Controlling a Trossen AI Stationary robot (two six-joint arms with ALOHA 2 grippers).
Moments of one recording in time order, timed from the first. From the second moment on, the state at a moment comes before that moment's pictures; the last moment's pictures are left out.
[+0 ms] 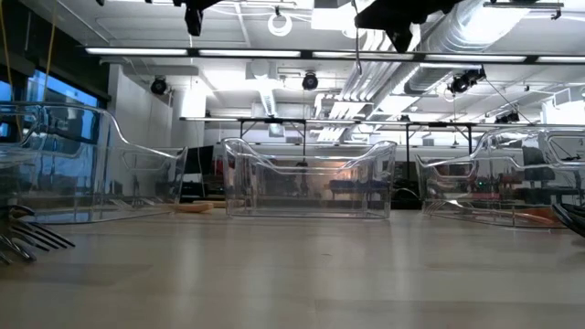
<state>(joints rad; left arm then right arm) 0.18 0.94 0.74 0.21 0.03 -0.19 -0.19 1.09 0.95 -0.22 -0.15 0.11</state>
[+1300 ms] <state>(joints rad) 0.18 0.94 0.74 0.21 0.01 -0.16 -0.22 0.89 0.65 -1.03 -0.02 0.92</state>
